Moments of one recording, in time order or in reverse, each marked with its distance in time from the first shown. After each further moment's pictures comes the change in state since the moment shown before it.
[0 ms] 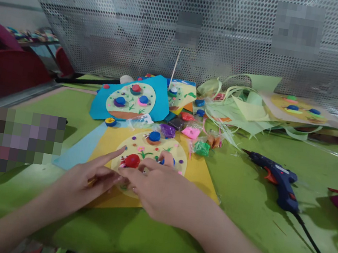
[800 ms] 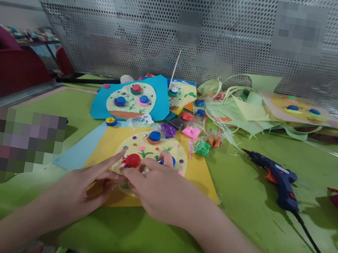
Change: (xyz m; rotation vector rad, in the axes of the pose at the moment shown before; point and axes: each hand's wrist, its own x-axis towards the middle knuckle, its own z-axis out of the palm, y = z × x) left_hand -0.010 -0.011 0.005 0.269 0.080 0.182; right_hand 0.003 0.000 0.003 -0.070 0.002 -0.028
